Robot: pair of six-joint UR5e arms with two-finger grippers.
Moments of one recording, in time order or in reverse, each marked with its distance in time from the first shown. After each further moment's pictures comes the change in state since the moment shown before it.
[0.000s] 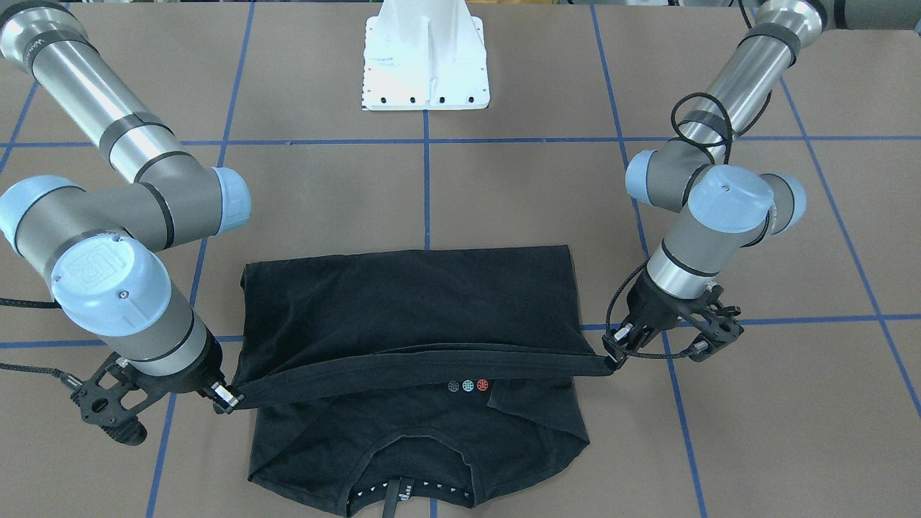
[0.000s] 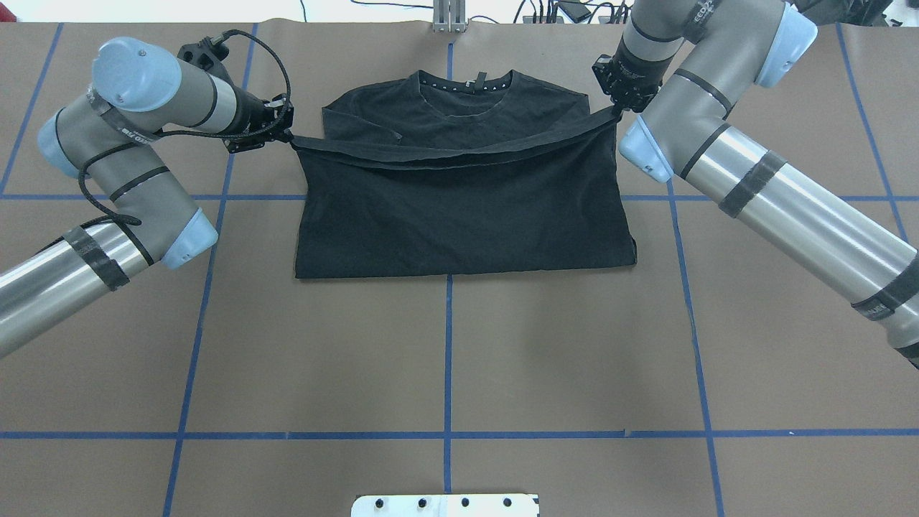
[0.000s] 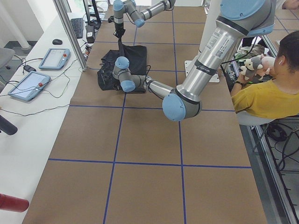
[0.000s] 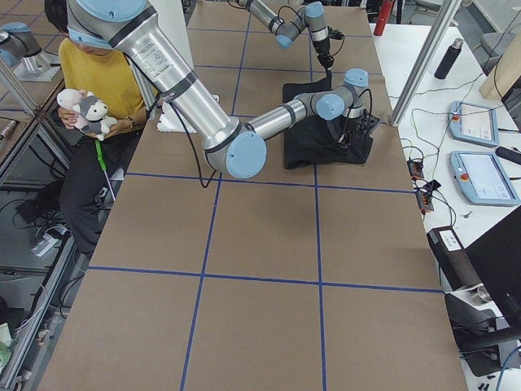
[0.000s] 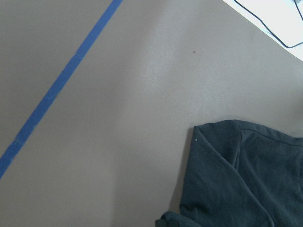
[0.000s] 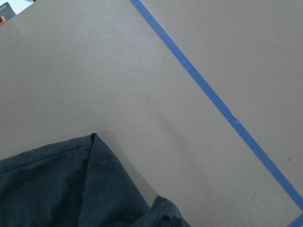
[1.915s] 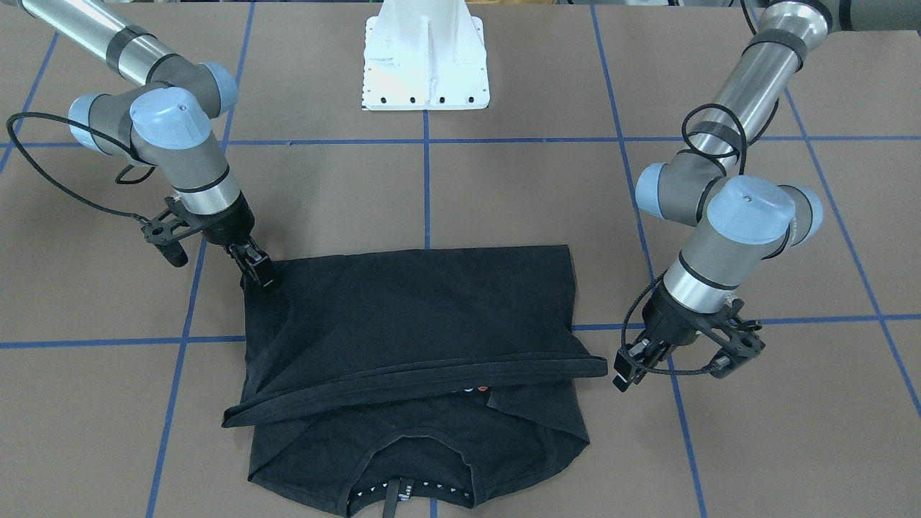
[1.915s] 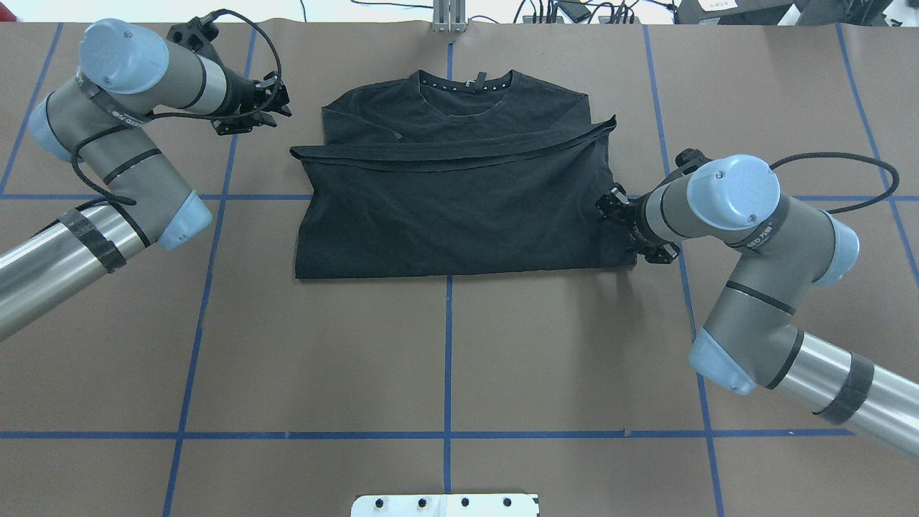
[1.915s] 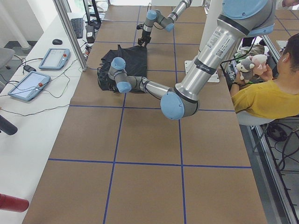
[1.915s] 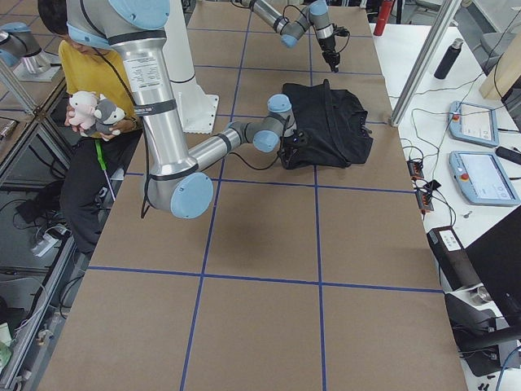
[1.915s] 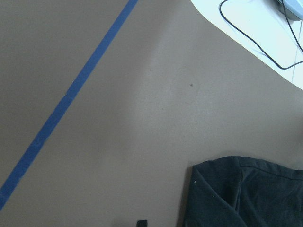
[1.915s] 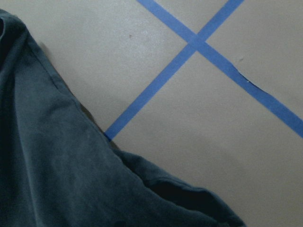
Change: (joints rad) left arm -0.036 -0.021 0.030 -0.032 0.000 0.014; right arm -0.315 -0.498 0.500 0.306 -0.276 0.473
